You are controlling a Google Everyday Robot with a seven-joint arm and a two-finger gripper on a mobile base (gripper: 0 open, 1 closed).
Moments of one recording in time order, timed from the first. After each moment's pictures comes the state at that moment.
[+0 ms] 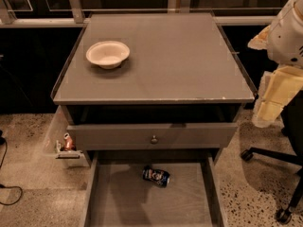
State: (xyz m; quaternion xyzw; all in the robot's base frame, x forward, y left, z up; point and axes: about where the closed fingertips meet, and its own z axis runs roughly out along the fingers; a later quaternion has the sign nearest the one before) arm 0.438 -0.217 0.976 -0.60 0.78 -0.03 0.16
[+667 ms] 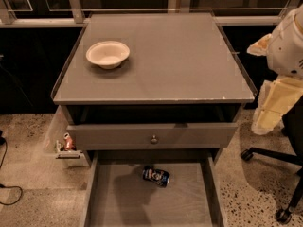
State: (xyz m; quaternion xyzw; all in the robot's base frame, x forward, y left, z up) arm 0.436 -0.217 0.964 -0.61 0.77 -0.04 0.17
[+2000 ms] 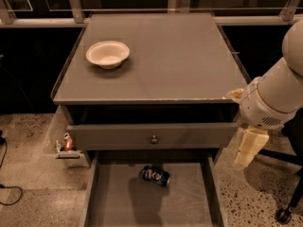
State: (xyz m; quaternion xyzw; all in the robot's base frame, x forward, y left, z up) arm 0.434 -0.213 0.839 -0.63 0.76 0.00 0.16
